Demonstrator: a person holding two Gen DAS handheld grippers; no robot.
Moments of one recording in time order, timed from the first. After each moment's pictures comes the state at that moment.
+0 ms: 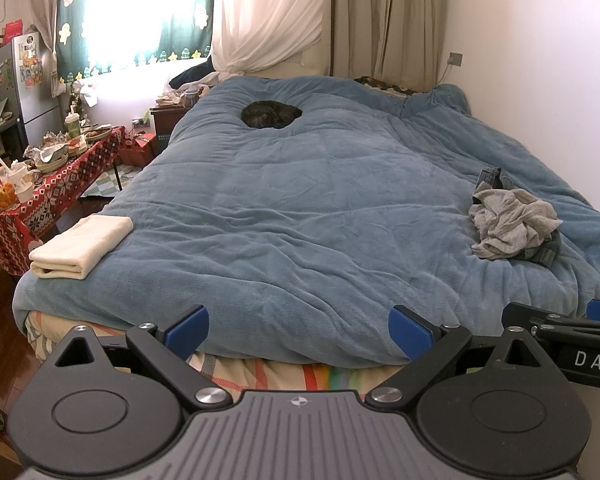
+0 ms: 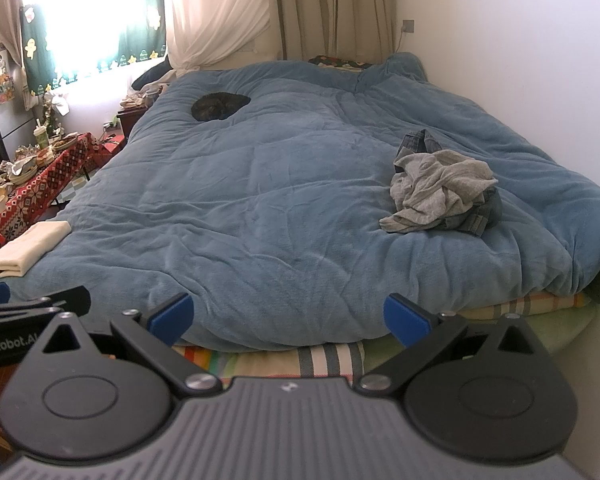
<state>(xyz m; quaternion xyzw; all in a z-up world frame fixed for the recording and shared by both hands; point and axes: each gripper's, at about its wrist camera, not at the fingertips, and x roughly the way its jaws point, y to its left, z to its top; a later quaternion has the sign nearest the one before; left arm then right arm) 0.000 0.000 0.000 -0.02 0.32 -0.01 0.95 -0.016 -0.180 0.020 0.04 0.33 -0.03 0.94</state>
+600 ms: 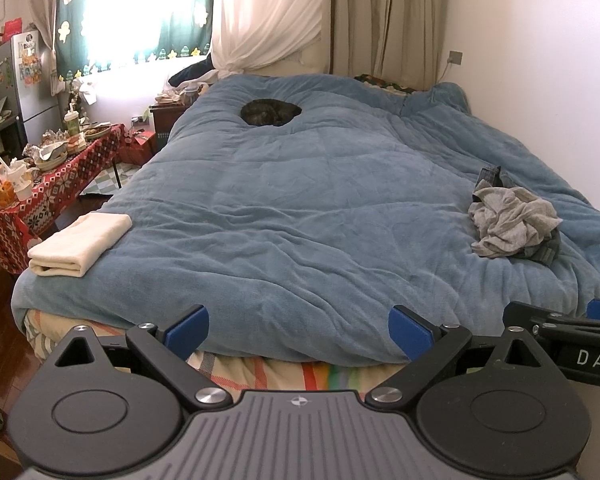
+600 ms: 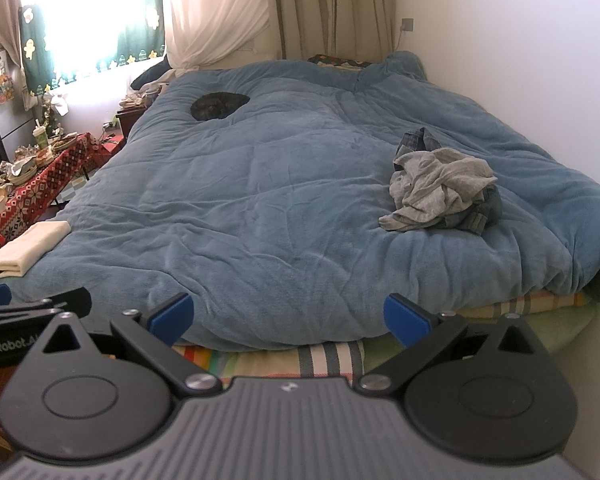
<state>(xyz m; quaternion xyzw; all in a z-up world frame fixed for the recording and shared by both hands) -0.002 0.001 -0.003 -0.02 0.33 -0.01 0.95 -0.014 -0.182 0.020 0.04 0.33 -0.03 0.94</state>
